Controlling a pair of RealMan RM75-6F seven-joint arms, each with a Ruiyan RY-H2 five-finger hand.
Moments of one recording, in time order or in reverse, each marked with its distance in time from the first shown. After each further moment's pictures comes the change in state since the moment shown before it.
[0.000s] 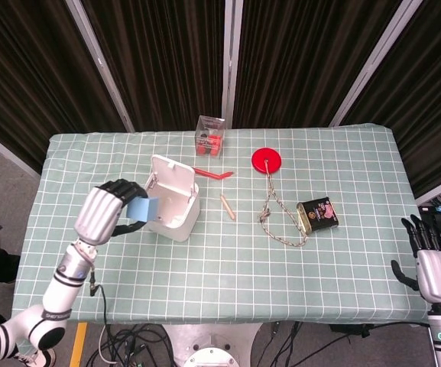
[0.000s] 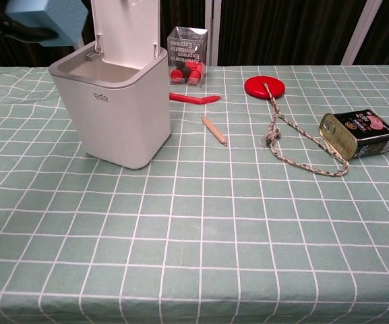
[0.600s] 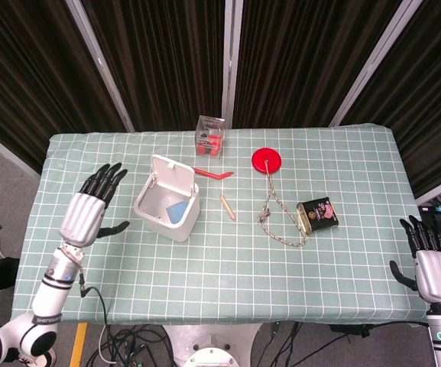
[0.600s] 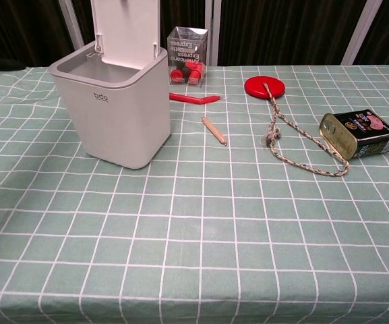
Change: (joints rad) left arm 0.084 0.035 0.082 0.031 -0.064 0.060 -0.009; right arm 0.004 -0.017 -0.002 0.023 -0.010 -0.001 0.020
